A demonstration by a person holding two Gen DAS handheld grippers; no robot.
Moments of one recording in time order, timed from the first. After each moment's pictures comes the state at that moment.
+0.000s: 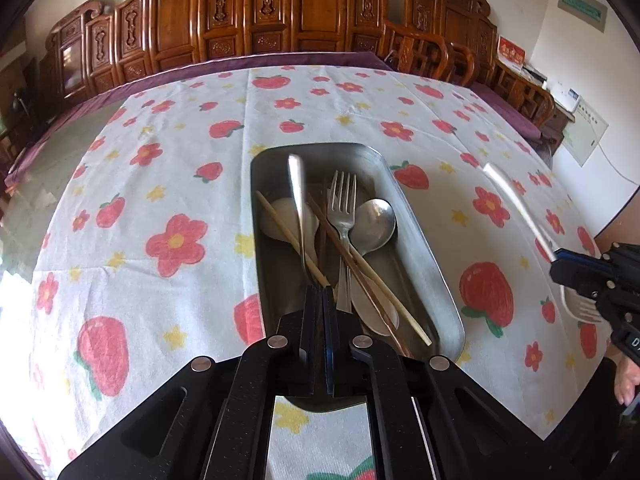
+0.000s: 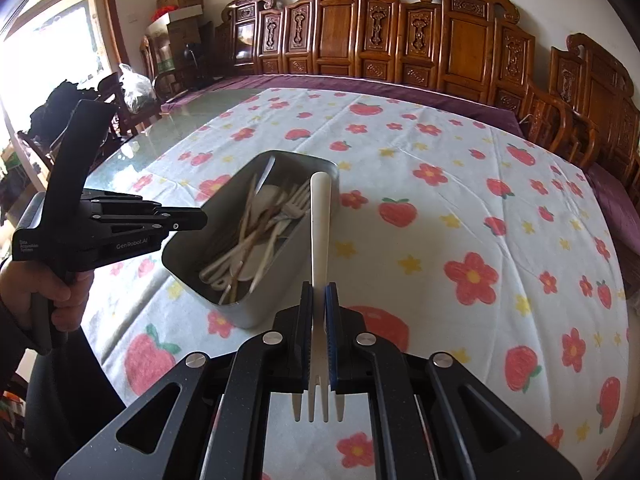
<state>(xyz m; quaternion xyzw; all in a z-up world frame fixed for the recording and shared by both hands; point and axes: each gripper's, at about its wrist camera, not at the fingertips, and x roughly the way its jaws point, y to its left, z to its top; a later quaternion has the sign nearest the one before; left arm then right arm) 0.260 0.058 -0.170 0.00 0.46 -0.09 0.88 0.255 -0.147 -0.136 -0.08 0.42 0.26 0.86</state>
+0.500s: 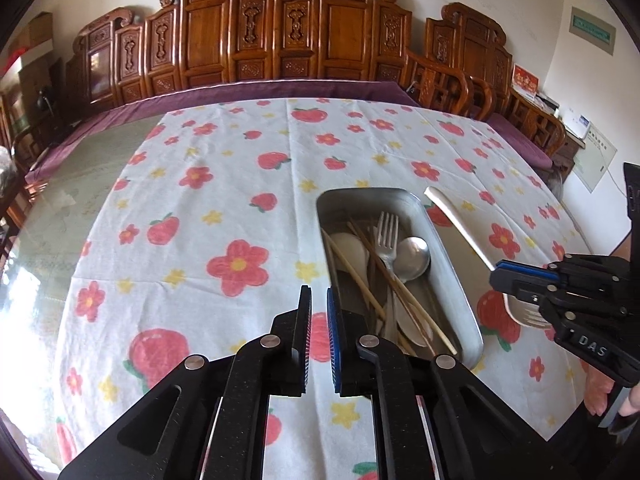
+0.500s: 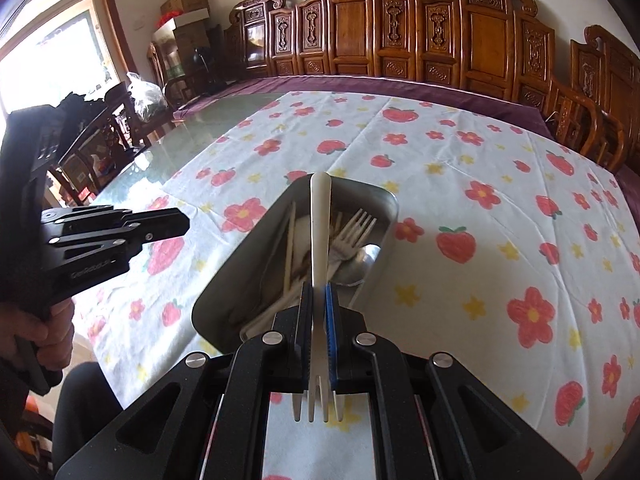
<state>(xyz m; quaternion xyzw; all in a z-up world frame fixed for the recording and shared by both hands) 0.252 0.104 -0.137 -0.02 0.43 -0.06 0.90 0.291 -0.082 -0.138 -0.05 0.43 0.28 0.85</state>
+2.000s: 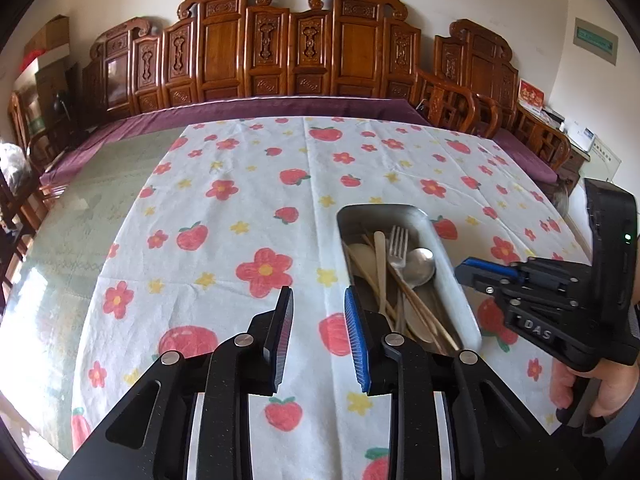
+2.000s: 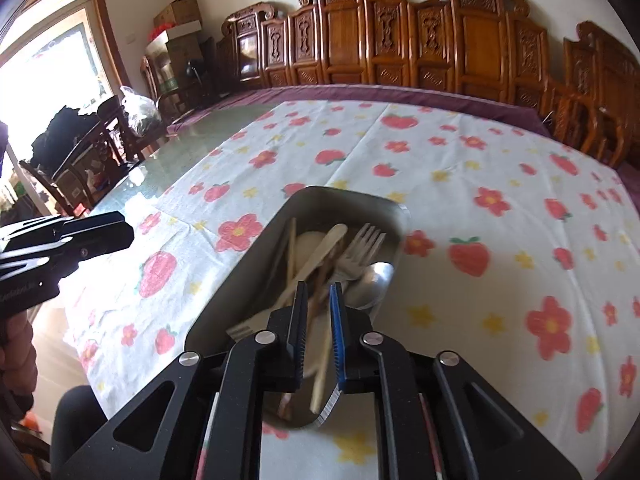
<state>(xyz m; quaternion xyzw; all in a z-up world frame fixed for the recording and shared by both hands) 0.227 0.114 -0.114 -0.02 0.40 -0.04 0.91 0.296 -0.075 -0.146 -0.03 0.41 0.27 0.87</state>
